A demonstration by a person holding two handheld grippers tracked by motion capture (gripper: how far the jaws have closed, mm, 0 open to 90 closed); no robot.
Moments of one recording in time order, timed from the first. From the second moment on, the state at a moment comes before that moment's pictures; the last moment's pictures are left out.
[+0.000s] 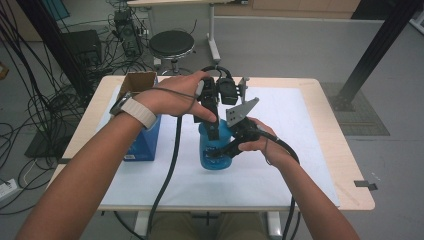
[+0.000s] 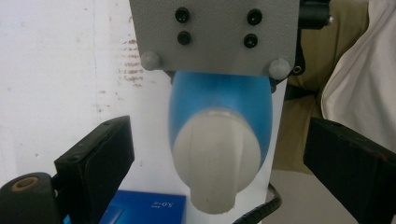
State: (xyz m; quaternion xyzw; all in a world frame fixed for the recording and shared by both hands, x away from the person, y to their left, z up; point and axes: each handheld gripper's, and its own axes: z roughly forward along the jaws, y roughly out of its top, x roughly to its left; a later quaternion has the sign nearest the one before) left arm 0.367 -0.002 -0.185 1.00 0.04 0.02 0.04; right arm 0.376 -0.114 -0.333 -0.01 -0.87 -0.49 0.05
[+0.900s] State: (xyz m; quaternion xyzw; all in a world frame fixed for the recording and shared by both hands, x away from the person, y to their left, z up) left arm 0.367 -0.005 -0.201 1.00 0.02 0.02 0.03; right arm 0.372 -0.117 -0.325 -0.01 -0.87 -0.49 0.05
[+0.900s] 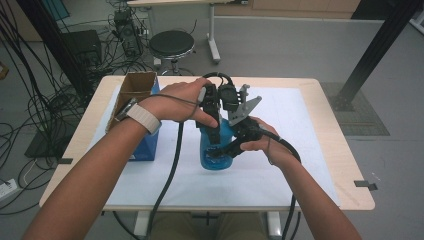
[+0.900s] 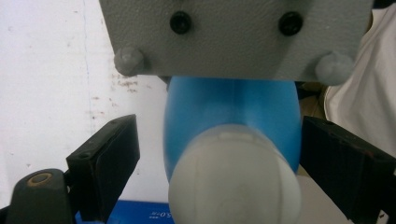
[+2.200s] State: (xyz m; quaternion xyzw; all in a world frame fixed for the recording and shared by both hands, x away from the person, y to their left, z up) left arm 0.365 -0.006 -0.210 1.00 0.01 0.02 0.03; right arm 0.371 -0.117 -0.320 -0.01 -0.86 -0.50 0.06
